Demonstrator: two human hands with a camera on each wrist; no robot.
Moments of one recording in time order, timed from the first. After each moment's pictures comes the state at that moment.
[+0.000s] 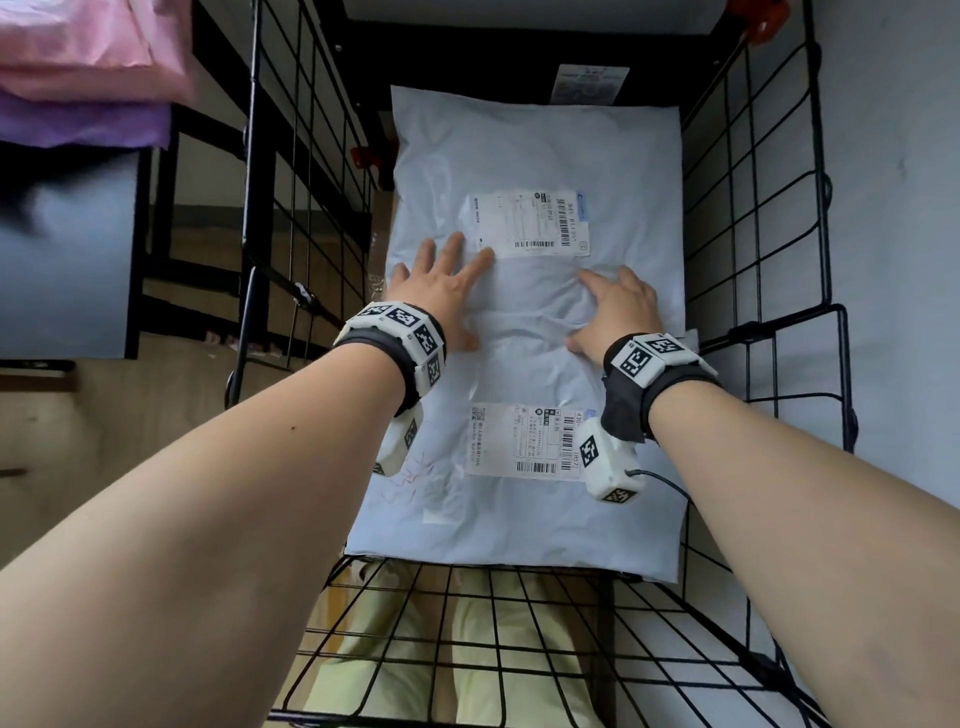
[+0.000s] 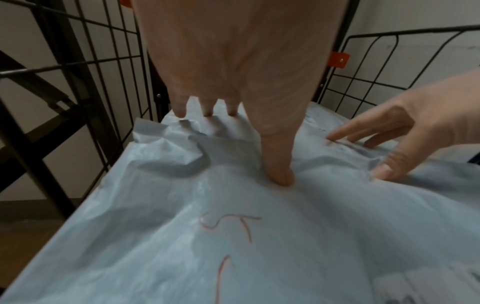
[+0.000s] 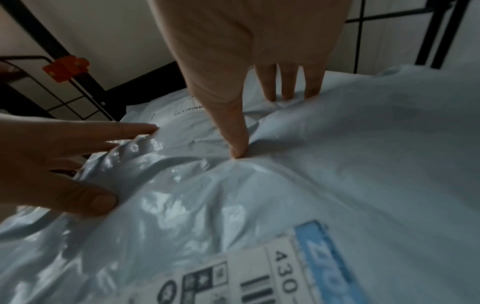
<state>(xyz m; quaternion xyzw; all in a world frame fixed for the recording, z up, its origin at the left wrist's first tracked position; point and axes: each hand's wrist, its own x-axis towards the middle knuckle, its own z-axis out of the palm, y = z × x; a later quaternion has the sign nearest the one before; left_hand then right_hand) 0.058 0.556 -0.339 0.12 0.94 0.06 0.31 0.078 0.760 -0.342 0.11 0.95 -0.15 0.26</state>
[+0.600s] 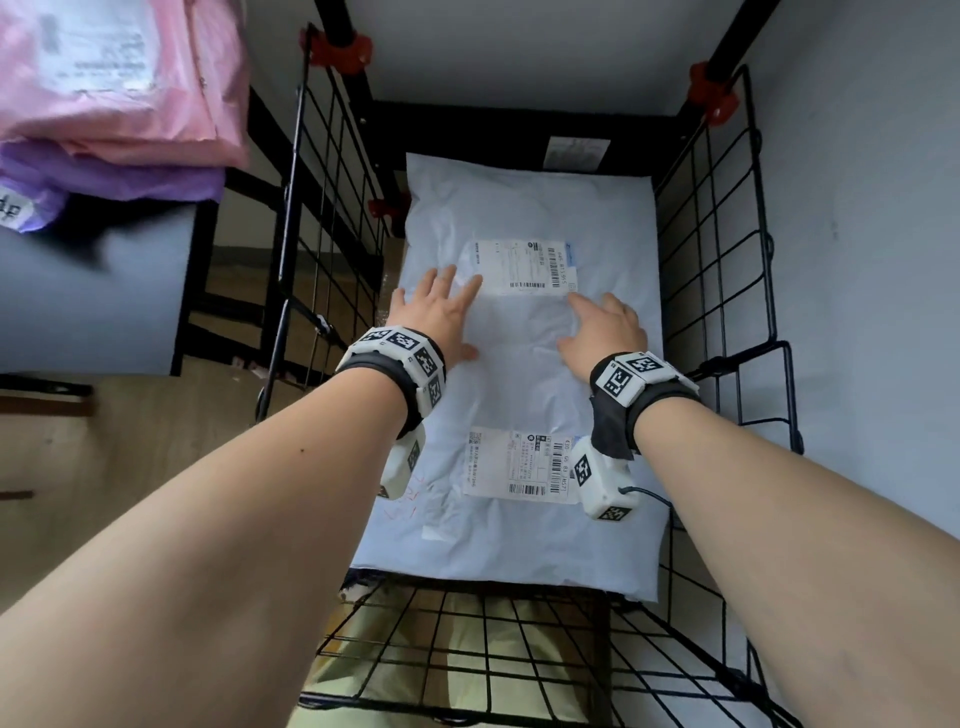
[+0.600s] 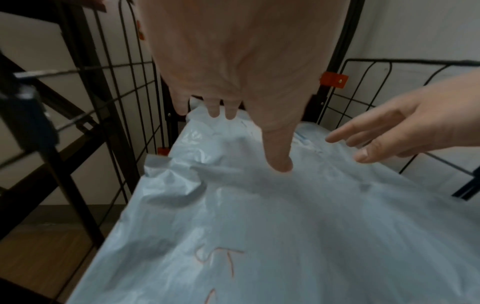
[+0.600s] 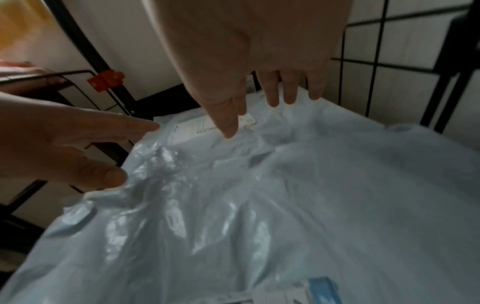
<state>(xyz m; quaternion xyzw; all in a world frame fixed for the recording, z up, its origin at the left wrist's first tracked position) 0.064 0.559 -0.298 0.09 0.95 0.05 0.29 0.078 0.747 -0.296 0.10 0.96 -0.13 0.25</state>
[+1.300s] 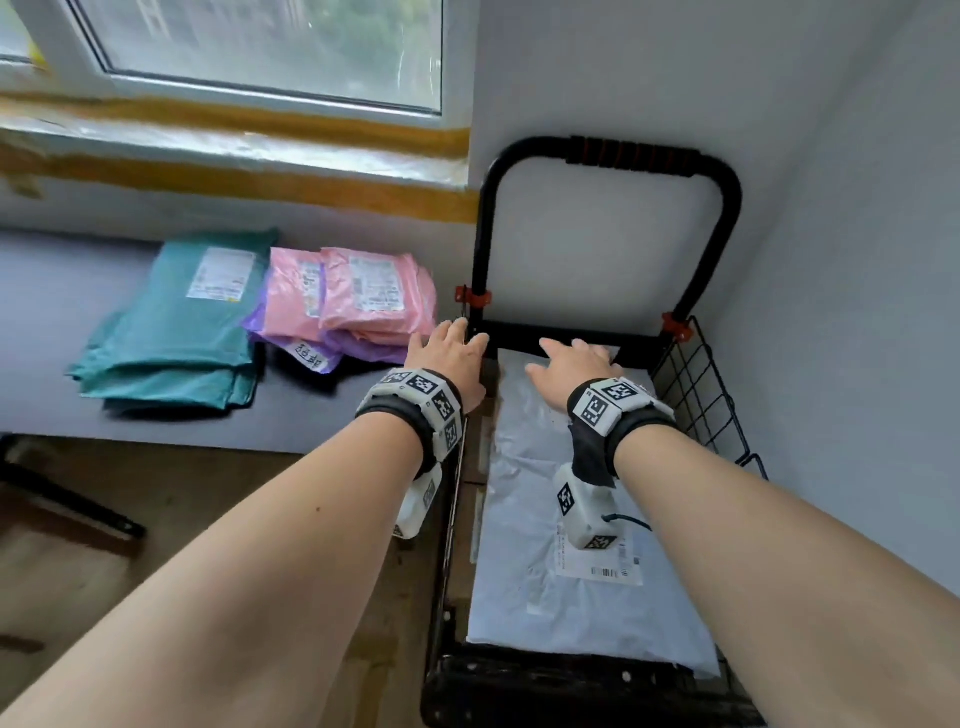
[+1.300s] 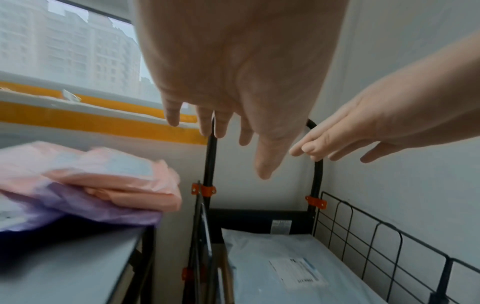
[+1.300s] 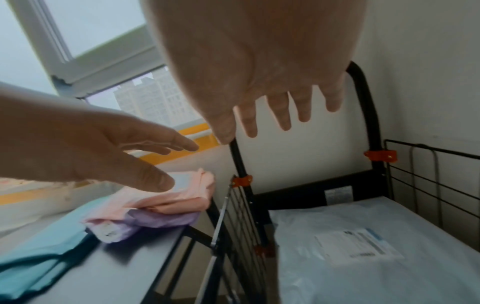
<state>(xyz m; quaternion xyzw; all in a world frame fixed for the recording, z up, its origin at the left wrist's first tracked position) 0.128 0.418 -0.089 0.09 0.99 0.04 0.07 0.130 0.567 -0.074 0.05 0.99 -0.08 0.14</state>
